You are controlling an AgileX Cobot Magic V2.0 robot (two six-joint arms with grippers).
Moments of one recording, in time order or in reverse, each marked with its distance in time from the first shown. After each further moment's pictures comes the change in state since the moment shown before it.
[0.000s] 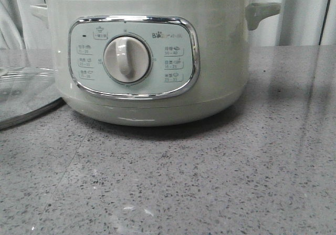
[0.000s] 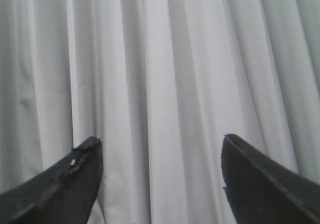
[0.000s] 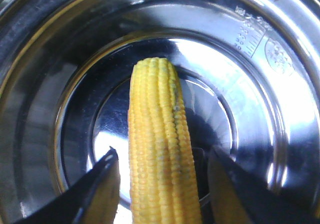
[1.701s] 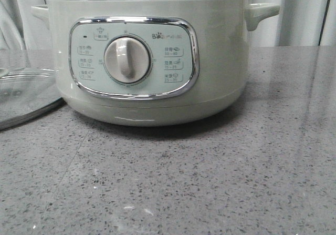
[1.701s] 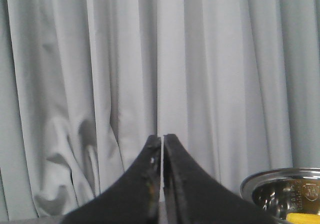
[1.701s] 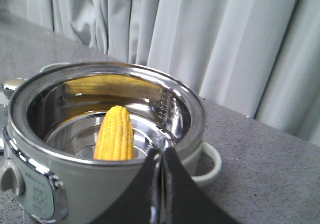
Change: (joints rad) left arm 0.000 -0.523 0.061 -0.047 0.642 0.000; right arm -0.024 -1.030 1.067 -0.249 -0.865 -0.034
